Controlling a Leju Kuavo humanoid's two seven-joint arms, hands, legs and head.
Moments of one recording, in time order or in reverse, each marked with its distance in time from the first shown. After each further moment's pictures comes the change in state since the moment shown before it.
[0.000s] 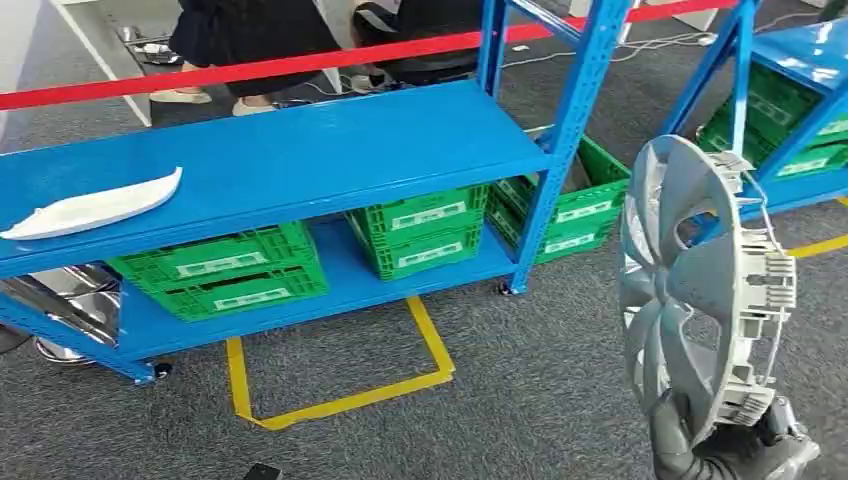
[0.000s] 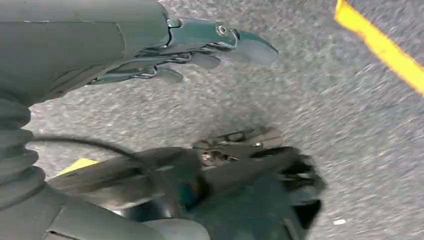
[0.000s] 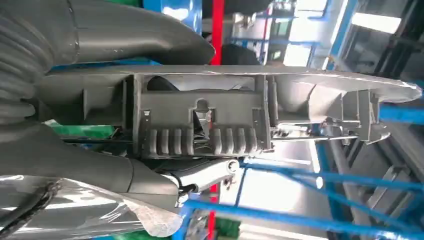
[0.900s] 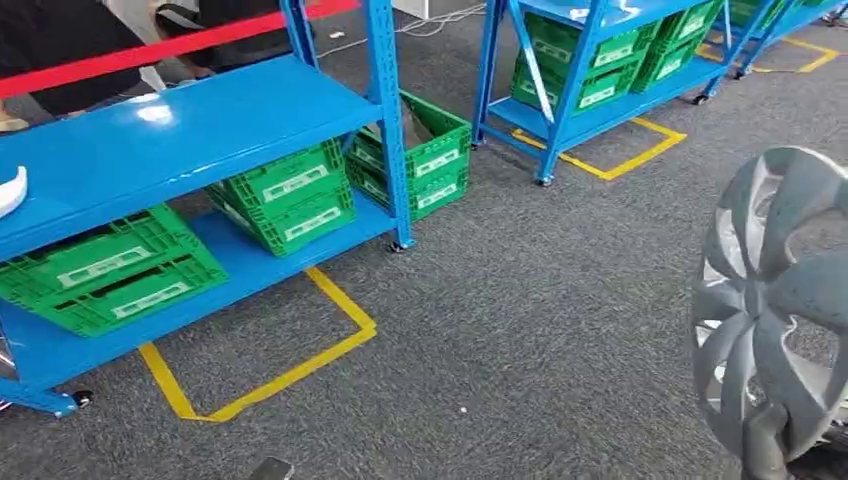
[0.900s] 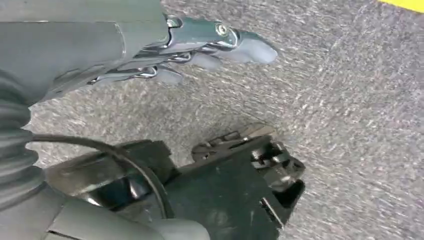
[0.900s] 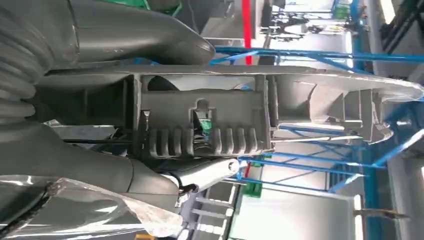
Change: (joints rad) left arm -0.022 -0.018 0.001 0.000 -0.070 -0.004 -0.001; right arm 0.074 0.220 -0.368 -0.079 -0.026 0.298 -0.002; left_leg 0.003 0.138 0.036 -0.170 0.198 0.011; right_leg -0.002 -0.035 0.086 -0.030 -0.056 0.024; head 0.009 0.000
